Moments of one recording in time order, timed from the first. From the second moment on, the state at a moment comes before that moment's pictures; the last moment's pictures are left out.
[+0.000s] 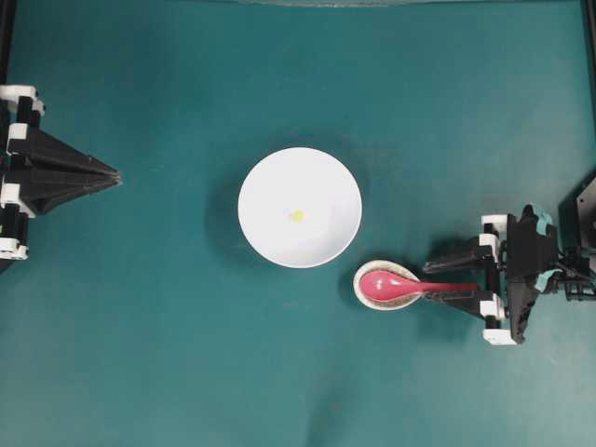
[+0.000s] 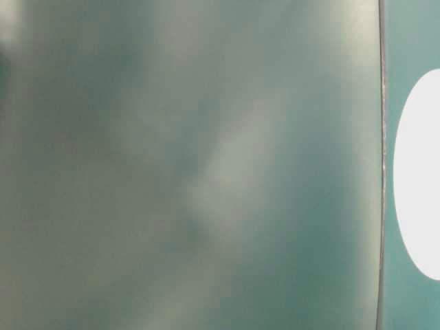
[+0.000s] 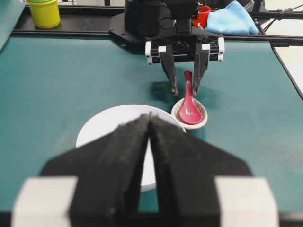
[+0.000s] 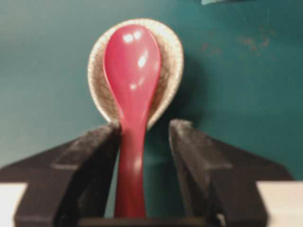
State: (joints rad) left arm 0.00 -0.96 1.18 0.00 -0.18 -0.01; right arm 0.57 0.12 1.29 0.66 -1.06 0.10
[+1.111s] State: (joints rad) left arm 0.00 -0.96 1.18 0.00 -0.17 -0.01; right arm 0.58 0.14 1.29 0.65 -1.06 0.03
